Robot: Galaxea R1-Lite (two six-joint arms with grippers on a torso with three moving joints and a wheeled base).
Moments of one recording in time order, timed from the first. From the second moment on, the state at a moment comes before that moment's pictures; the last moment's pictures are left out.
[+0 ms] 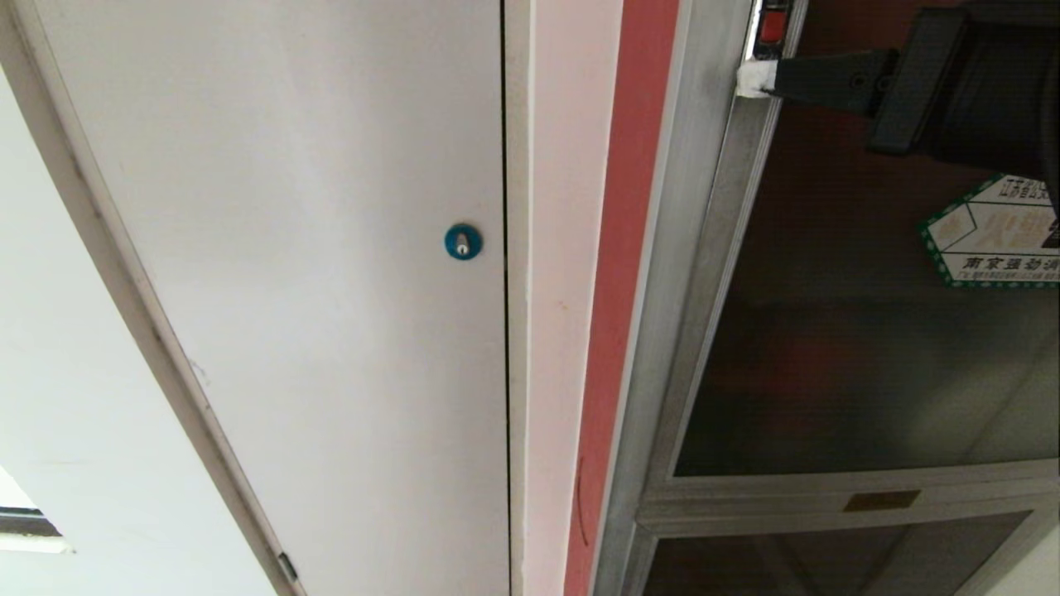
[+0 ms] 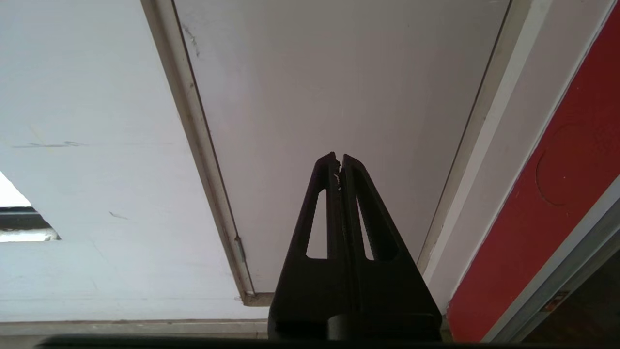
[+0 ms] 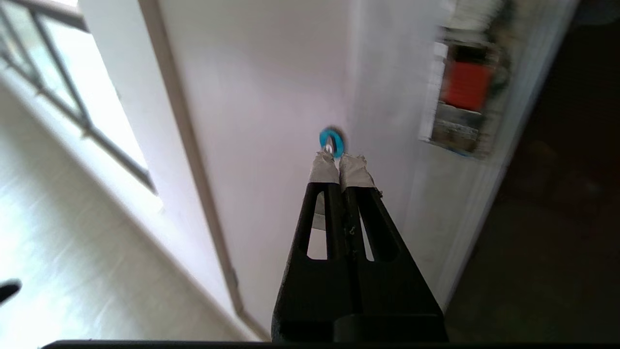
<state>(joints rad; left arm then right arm) -0.01 0.00 0.00 0.00 0.00 0.00 0.52 1.40 -1.37 -0.12 0.15 0.06</state>
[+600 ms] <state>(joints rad) -0.01 0.00 0.00 0.00 0.00 0.00 0.70 1.39 -1.09 -0.71 -0.41 -0.22</state>
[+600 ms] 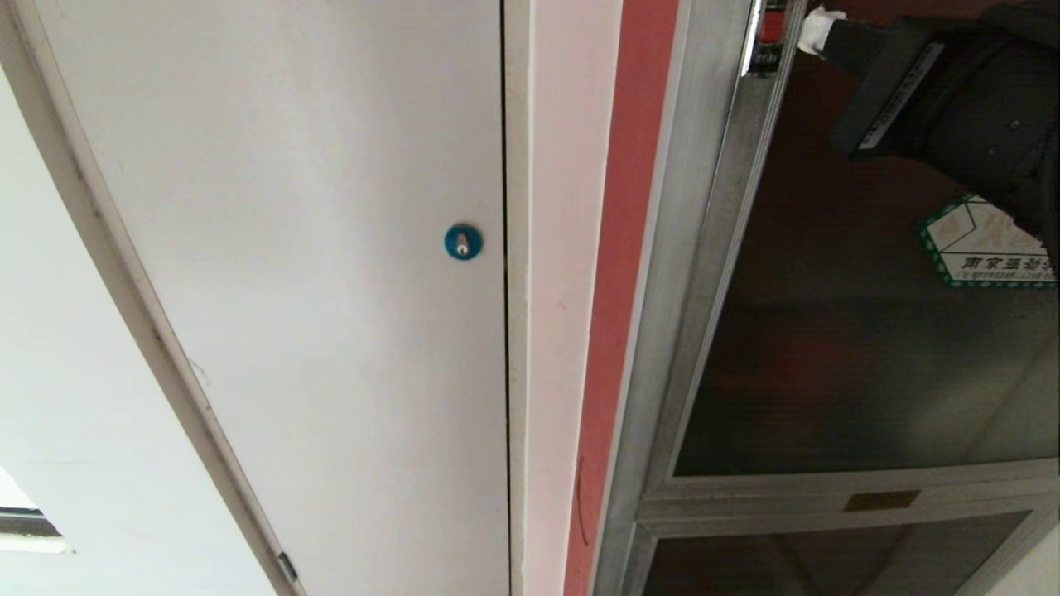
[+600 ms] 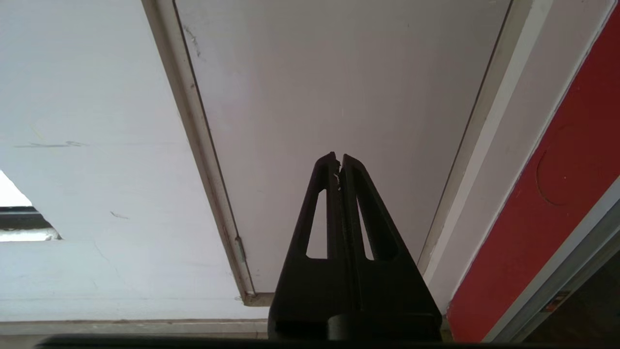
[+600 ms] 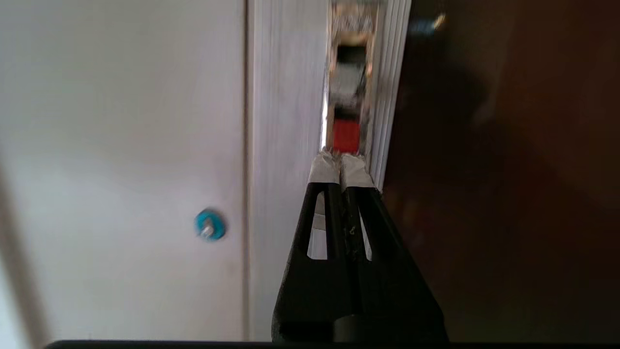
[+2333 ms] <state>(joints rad) -0.01 0.00 0.00 0.00 0.00 0.00 0.69 1.56 -1.25 -0.86 -0.52 -0.31</state>
